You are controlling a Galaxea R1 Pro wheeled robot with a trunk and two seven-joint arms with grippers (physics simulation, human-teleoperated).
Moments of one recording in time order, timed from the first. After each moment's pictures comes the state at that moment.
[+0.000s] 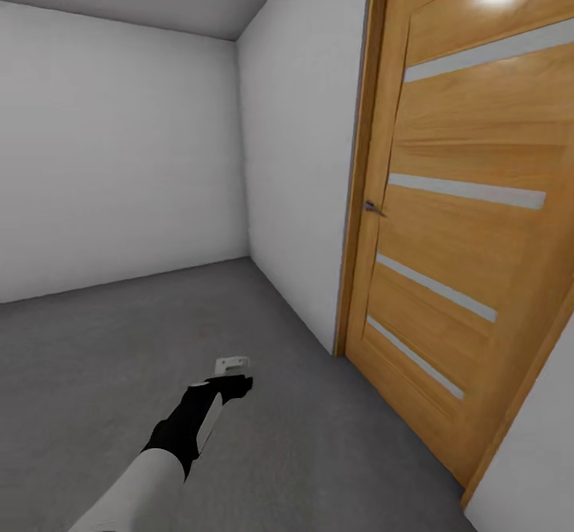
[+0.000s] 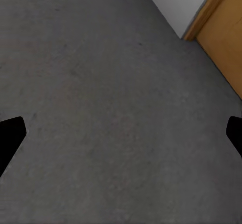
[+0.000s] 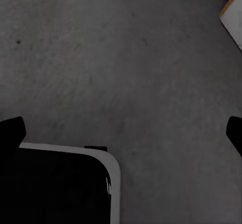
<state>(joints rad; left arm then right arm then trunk) -0.67 -0.17 0.13 -0.61 -0.06 0.37 0.01 0.14 -0.09 0.00 0.00 0.02 -0.93 0.00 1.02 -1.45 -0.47</state>
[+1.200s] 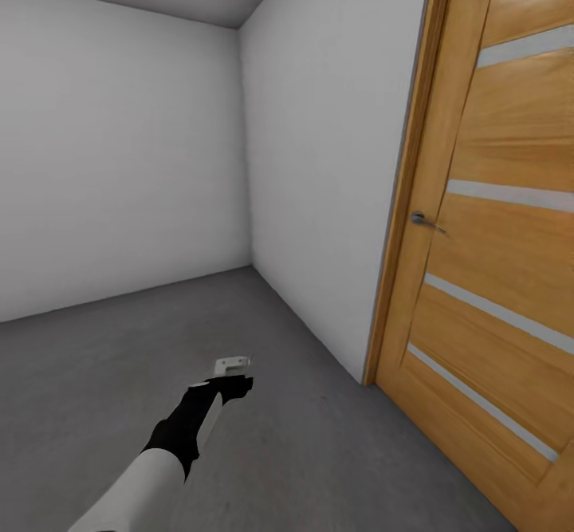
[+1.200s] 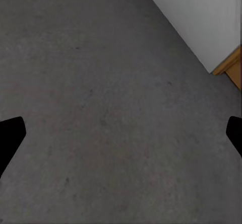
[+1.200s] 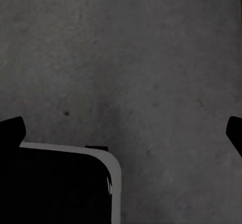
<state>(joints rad) -0.67 -0.17 0.13 -0.61 -0.05 0.37 0.01 0.14 -0.09 0.00 0.00 0.02 -0.93 0.00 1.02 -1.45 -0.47</state>
